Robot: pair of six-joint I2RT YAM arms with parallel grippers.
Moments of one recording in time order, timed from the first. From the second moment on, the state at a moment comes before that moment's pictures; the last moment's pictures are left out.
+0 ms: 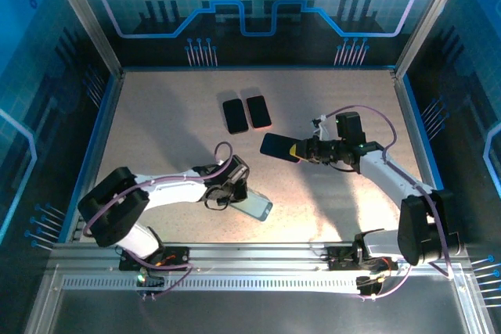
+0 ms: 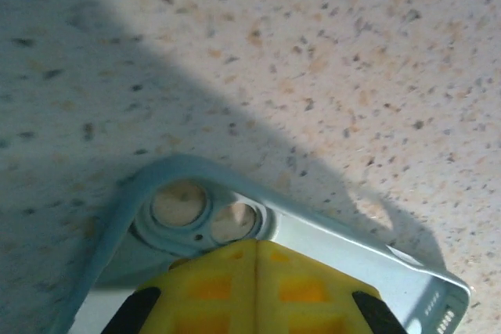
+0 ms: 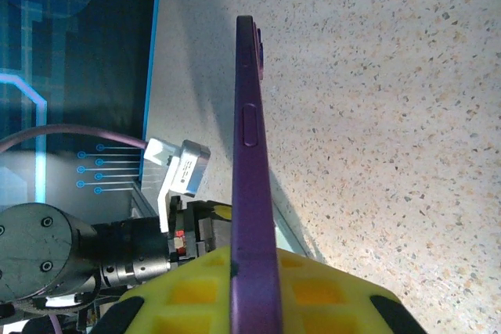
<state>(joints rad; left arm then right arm) -0.81 1.55 0.71 -0.28 0.06 -1.01 0.20 1.32 0.77 -0.29 -0.84 0.54</state>
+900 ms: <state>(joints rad) -0.69 1.73 0.83 -0.06 0.02 -1.14 0.16 1.28 0.75 -0.36 -0.83 0.52</state>
